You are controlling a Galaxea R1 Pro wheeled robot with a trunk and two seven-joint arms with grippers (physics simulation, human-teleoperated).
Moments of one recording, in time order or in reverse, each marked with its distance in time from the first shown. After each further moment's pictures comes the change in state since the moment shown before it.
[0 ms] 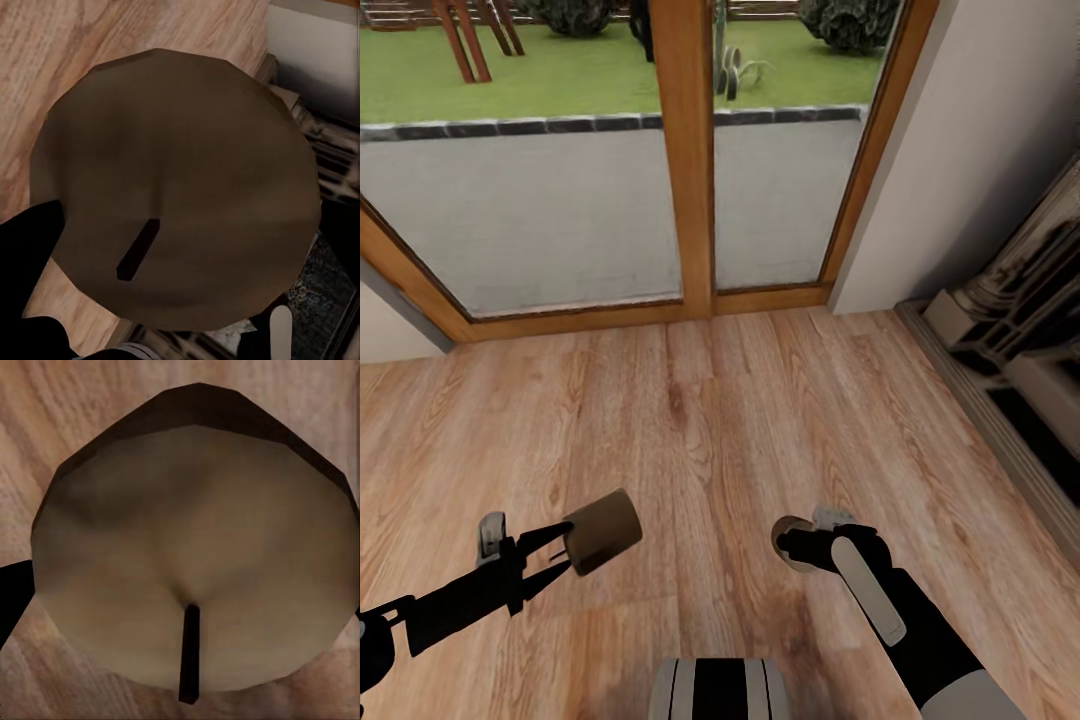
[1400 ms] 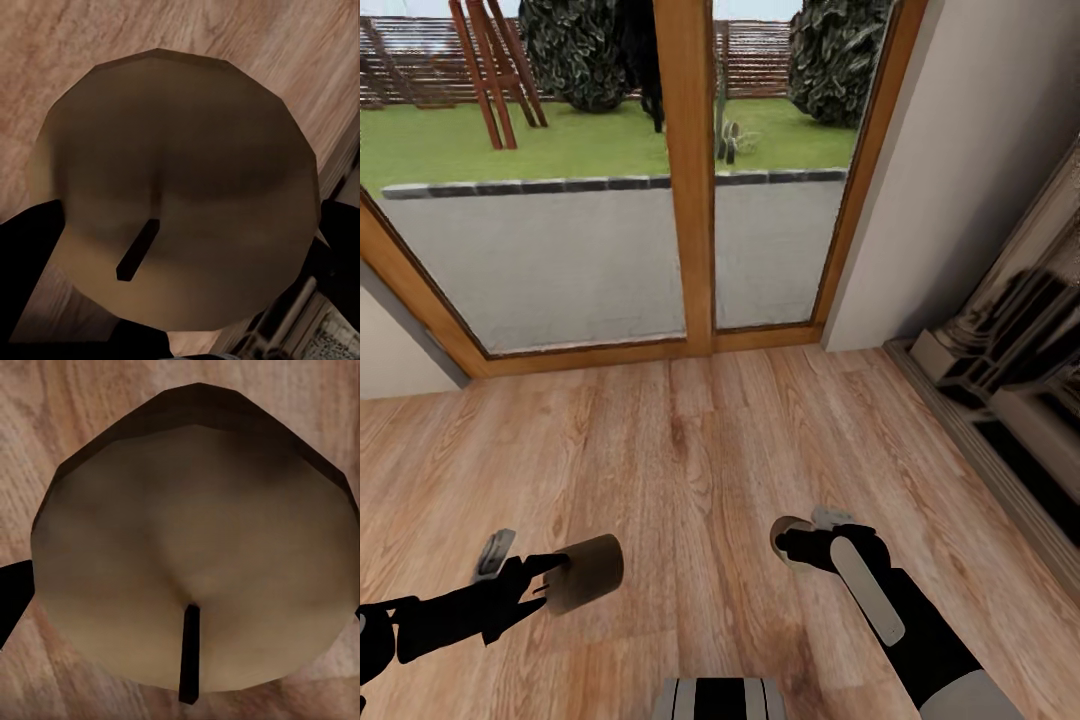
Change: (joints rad) left arm -0.012 -0.009 0.011 -0.032 -0.035 -0.008 0.414; right arm 0.000 0.004 0.000 0.000 0.000 0.000 0.001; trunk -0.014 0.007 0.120
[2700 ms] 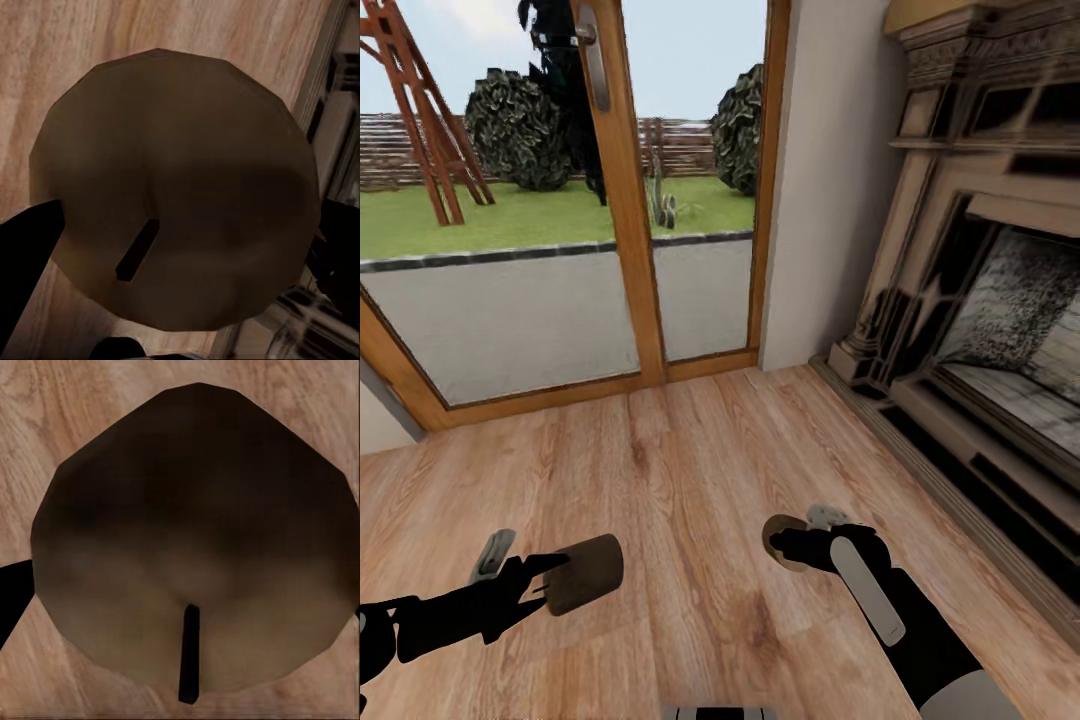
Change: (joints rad) left arm -0.002 -0.002 0.001 -0.001 0.004 0.002 0.007; right arm 0.000 0.000 0.000 0.000 0.000 0.002 0.061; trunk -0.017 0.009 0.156
